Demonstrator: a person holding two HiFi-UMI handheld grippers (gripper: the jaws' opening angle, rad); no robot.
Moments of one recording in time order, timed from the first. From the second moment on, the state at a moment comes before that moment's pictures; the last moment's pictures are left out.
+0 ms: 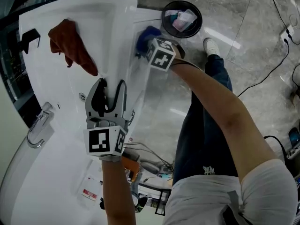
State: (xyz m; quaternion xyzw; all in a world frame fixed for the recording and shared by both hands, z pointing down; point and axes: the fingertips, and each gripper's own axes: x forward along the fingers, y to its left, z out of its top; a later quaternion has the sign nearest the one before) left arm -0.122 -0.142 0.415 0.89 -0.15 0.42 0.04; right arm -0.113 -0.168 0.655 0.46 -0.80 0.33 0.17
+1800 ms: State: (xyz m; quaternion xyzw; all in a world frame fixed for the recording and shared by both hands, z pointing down) left arm -0.119 -0.144 0.415 0.90 -0.15 0.42 0.03; right arm -0.153 -0.154 0.610 0.54 -0.76 0.34 0.11
